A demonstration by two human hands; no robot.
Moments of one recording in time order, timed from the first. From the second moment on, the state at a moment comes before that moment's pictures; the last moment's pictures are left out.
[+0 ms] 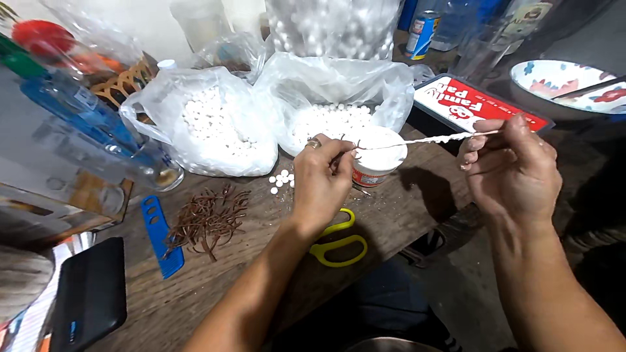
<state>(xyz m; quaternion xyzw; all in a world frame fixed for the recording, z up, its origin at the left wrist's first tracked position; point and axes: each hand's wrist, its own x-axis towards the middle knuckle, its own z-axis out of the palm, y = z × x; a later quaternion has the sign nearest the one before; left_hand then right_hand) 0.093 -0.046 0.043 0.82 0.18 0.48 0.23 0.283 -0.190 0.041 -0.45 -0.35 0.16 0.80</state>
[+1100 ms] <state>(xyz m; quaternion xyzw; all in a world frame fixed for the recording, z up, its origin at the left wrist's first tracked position) 0.092 -0.045 0.037 0.82 0.19 0.48 0.23 0.293 -0.187 0.035 -0.41 -0.27 0.23 0.84</state>
